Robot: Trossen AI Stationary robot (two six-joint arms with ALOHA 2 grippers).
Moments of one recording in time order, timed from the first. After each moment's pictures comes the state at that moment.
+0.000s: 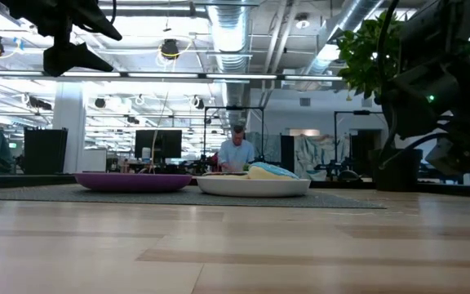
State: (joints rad) left arm -0.07 0.55 0.62 -0.52 -0.33 -0.77; right arm 0.20 1.62 0.66 -1.09 -0.22 0.29
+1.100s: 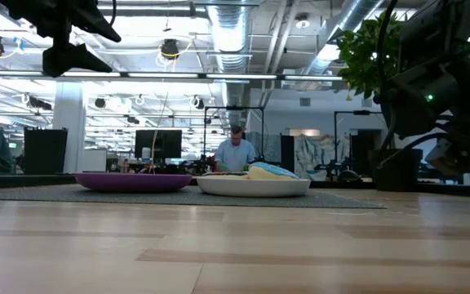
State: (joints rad) left arm -0.07 0.55 0.62 -0.54 -0.33 -0.76; right arm 0.19 1.62 0.66 -1.08 -0.24 0.33
